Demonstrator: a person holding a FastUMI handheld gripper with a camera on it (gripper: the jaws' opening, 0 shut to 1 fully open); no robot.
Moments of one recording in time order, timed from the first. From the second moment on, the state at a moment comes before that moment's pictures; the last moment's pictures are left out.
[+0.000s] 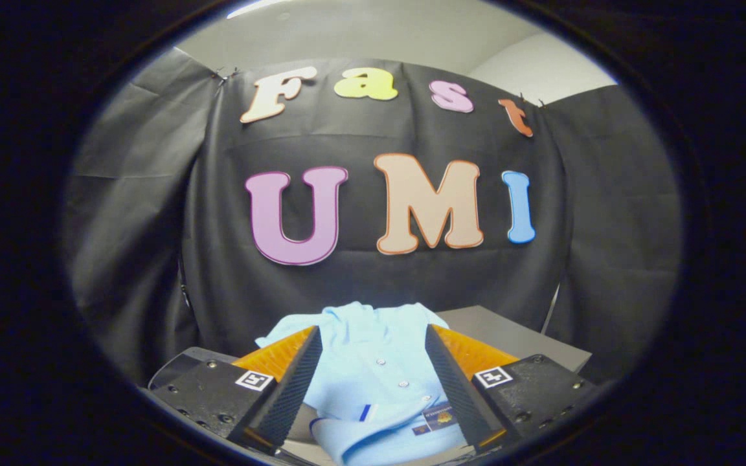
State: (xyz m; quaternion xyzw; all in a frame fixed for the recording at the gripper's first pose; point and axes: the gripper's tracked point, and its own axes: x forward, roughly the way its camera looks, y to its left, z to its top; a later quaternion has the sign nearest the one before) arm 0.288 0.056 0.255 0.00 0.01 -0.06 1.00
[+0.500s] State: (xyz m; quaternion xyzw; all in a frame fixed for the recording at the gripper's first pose) arm 0.311 0.036 0.191 0.00 0.13 -0.07 0.99
